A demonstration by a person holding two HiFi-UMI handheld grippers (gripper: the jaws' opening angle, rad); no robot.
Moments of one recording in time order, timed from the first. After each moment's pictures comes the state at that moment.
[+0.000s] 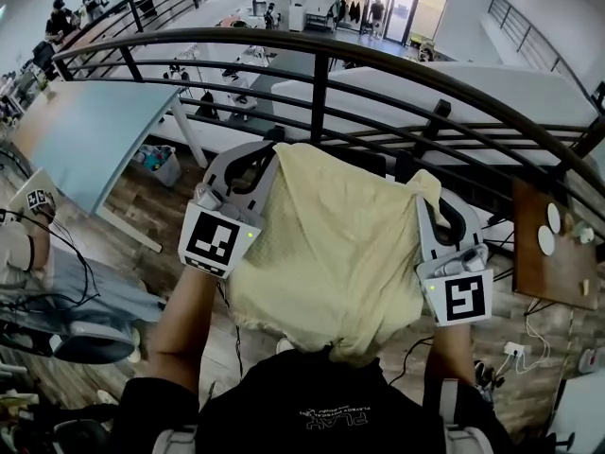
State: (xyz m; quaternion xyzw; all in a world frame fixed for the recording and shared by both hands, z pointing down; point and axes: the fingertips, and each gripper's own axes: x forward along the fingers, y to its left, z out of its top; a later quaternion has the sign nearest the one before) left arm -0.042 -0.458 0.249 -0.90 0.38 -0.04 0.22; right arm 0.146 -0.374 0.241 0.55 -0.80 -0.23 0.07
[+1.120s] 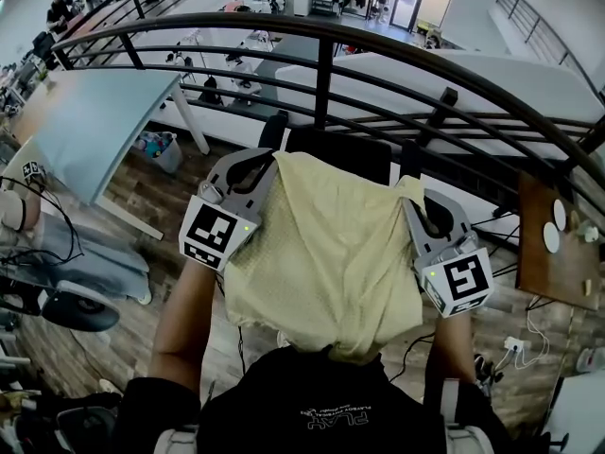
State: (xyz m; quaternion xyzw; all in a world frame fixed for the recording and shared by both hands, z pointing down) left arm -0.041 -0.478 0.317 -0.91 0.36 -0.09 0.15; right arm 0.154 -0.399 0.319 0.49 -0.85 -0.12 0.15
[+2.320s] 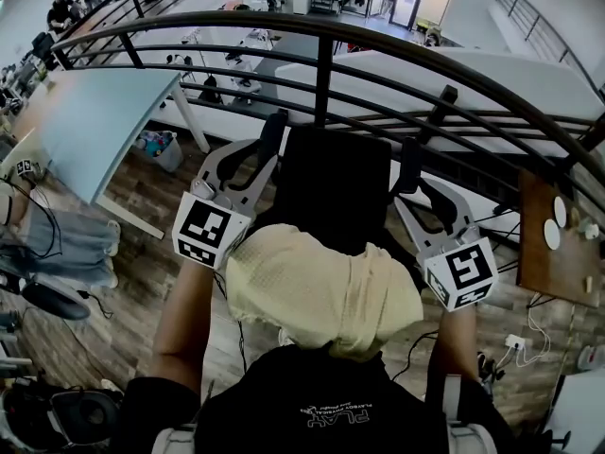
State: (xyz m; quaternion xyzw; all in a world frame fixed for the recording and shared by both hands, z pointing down) left arm -0.055 -0.480 0.307 -0.91 0.39 -0.09 0.14; right arm 0.157 -0.403 0.324 0.49 -0.85 -0.08 0.17
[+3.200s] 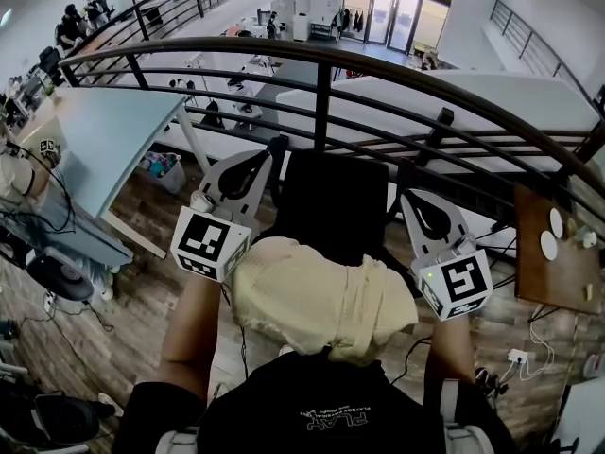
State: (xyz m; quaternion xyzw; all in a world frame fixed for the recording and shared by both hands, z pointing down) left arm -0.056 -0.458 0.253 -0.90 0.41 -0.02 0.15; right arm 0.146 -0.389 0.280 0.50 -0.84 -0.14 0.12
